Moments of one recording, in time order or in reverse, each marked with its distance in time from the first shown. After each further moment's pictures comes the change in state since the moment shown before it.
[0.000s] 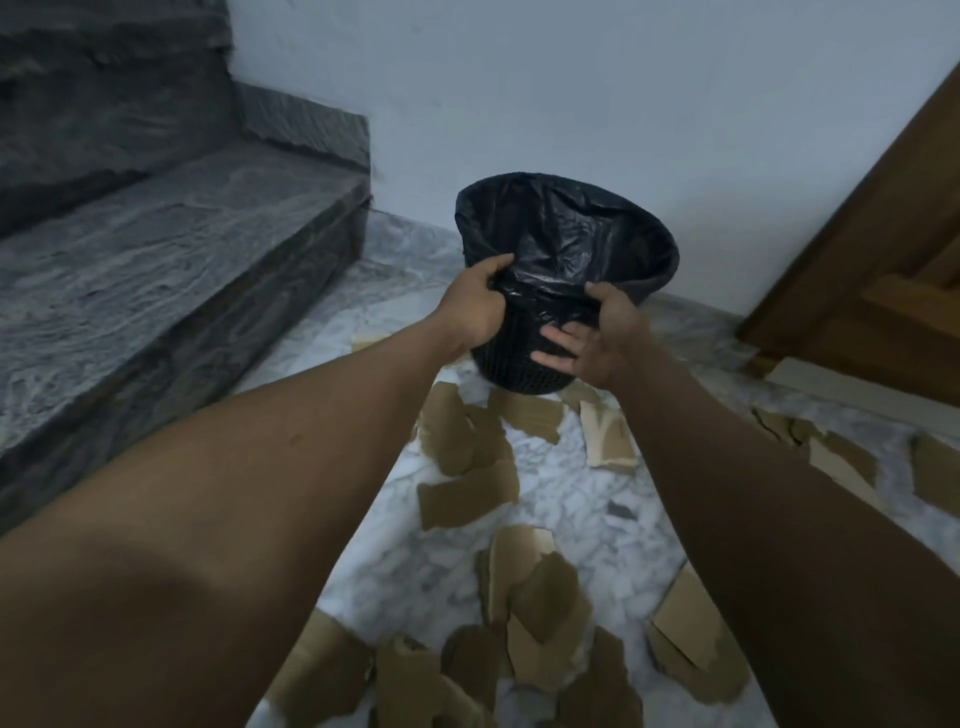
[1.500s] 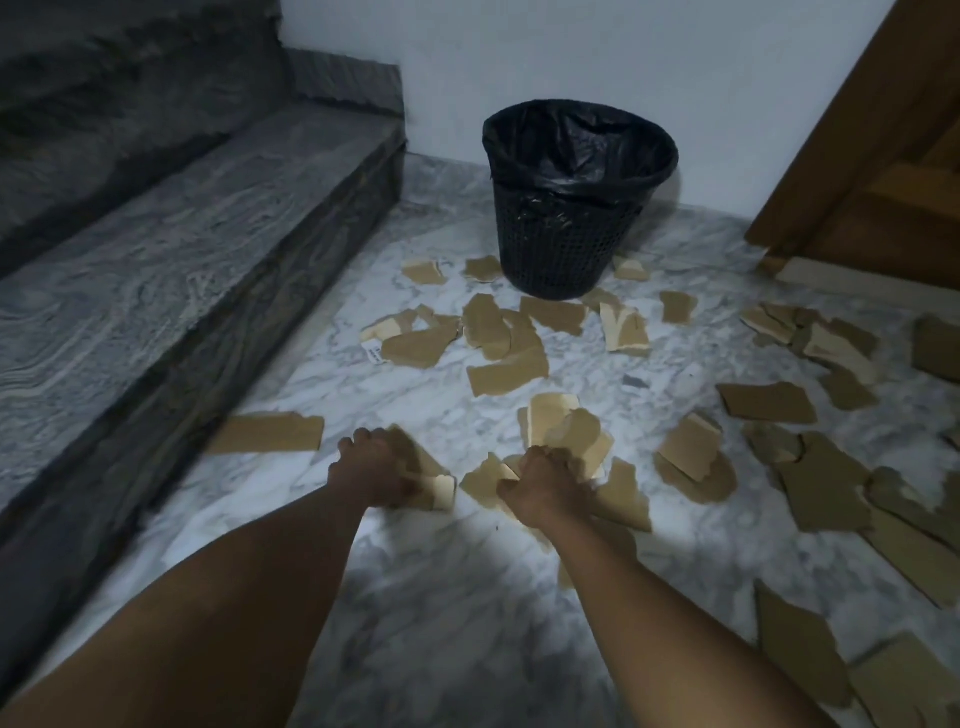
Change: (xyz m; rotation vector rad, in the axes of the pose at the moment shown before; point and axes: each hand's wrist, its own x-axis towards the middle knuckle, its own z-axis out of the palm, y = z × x) left_hand -0.285 -0.183 -0.068 1.094 -0.214 -0.497; right_hand -0.176 0.281 -0.074 -1.518 0.050 -0.078
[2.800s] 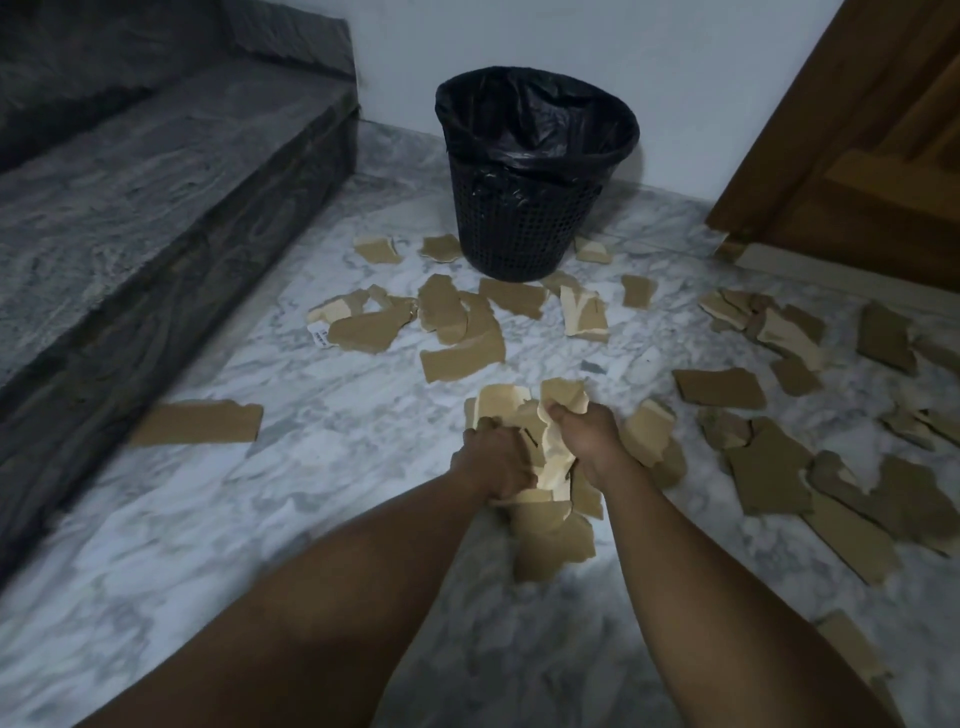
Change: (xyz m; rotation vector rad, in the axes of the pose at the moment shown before) left_hand -0.005 0.185 0.043 -0.073 -0.106 0.405; right_hand 0.043 0.072 -0.083 0.836 0.190 0.176
